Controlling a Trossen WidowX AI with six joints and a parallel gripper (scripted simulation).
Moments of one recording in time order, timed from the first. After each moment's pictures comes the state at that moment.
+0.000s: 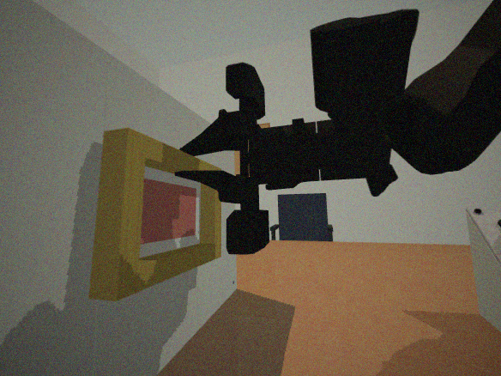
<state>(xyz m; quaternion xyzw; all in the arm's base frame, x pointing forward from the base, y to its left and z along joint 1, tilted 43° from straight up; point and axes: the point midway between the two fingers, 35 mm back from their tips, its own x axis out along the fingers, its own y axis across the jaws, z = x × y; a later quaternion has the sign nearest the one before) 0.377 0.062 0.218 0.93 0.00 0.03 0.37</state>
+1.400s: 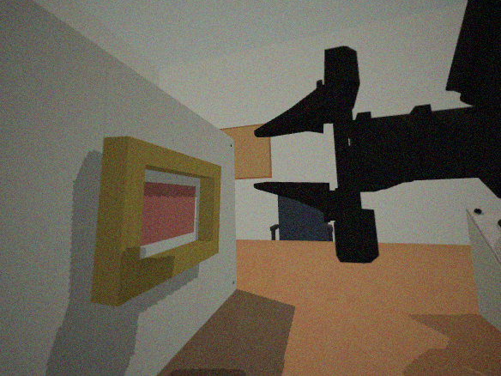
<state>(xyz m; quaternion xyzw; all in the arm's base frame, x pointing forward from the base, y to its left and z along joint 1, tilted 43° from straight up) 0.284 0.065 0.212 0.94 0.00 0.04 0.34</state>
